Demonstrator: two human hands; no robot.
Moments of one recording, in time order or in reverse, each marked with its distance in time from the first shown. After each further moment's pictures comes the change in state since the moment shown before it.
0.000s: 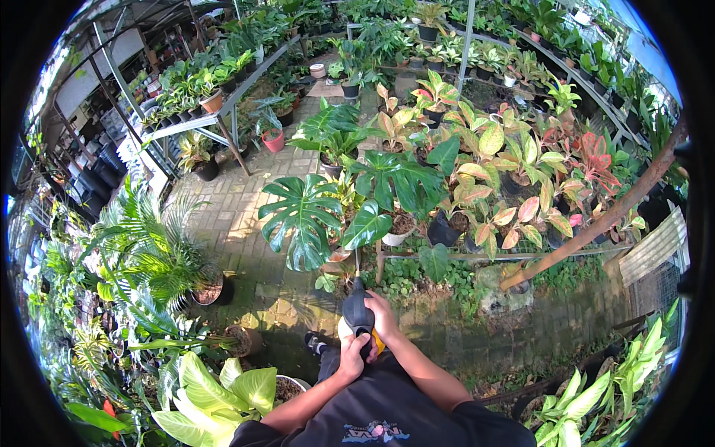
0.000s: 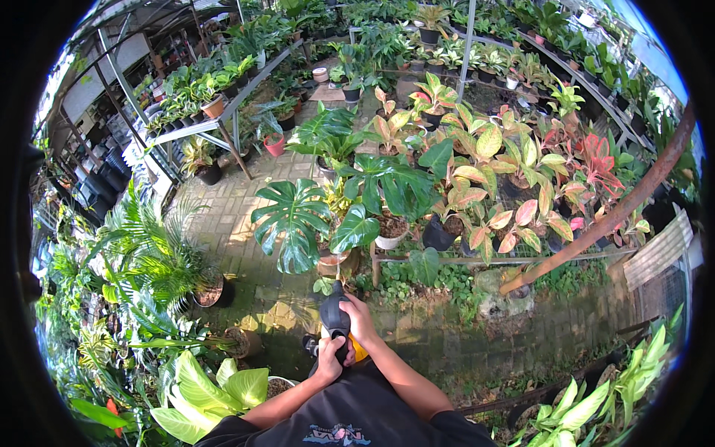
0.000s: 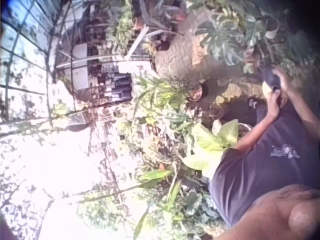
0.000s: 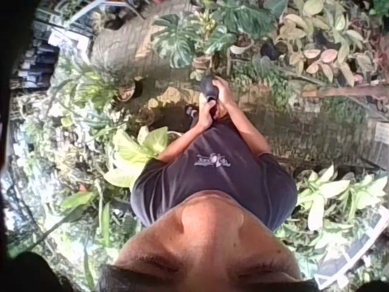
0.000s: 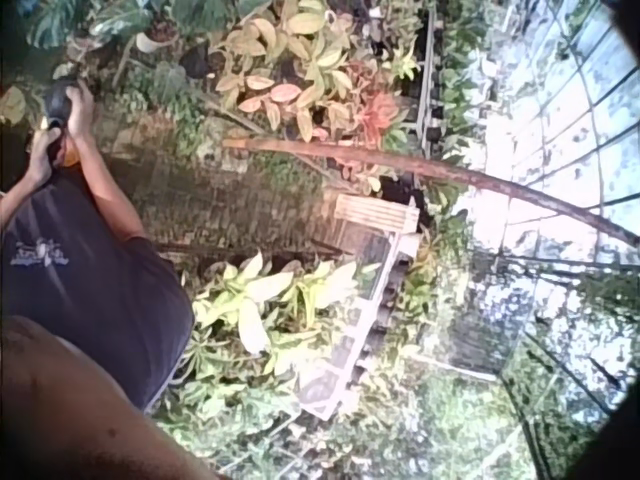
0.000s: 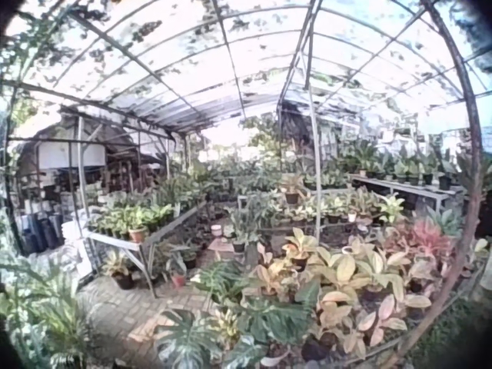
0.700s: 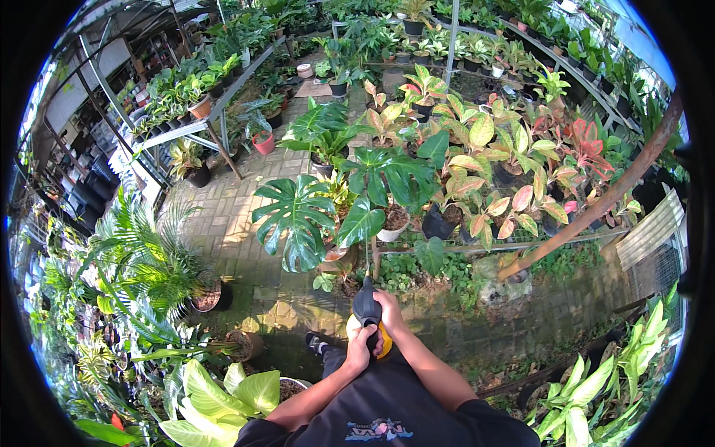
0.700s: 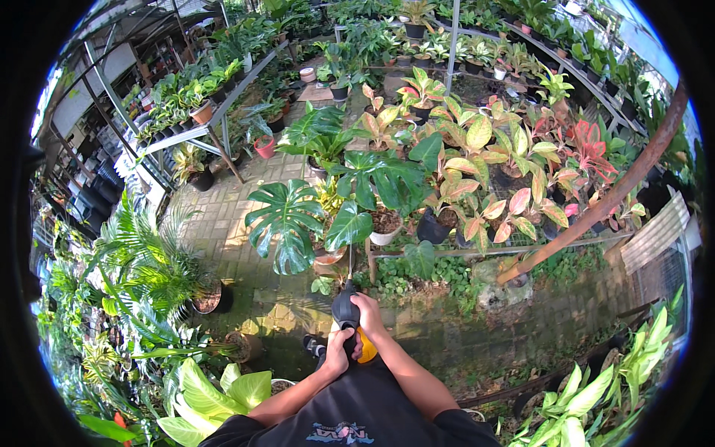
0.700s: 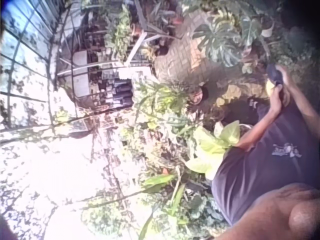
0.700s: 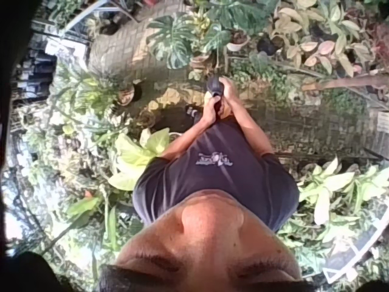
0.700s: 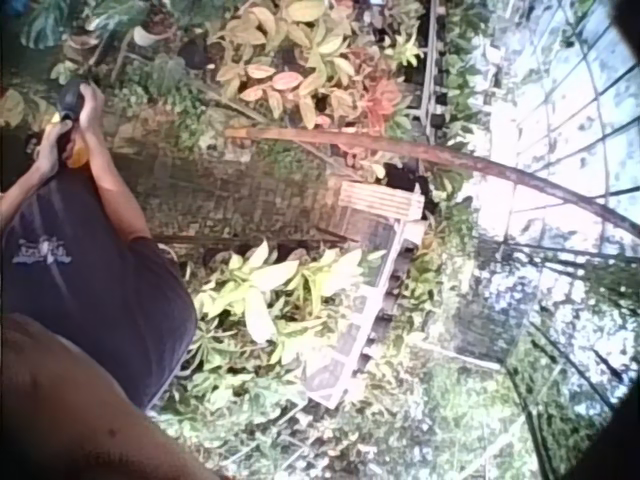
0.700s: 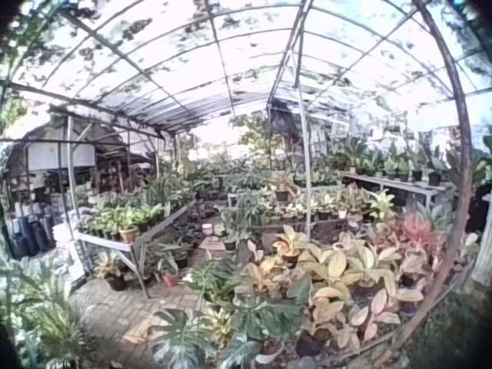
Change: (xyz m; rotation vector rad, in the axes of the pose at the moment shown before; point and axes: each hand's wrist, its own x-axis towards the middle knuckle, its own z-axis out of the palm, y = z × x) left_hand 0.020 -0.011 0.004 -0.011 0.017 -0.165; right_hand 0.009 0.023 -0.030 0.084 0.118 -0.011
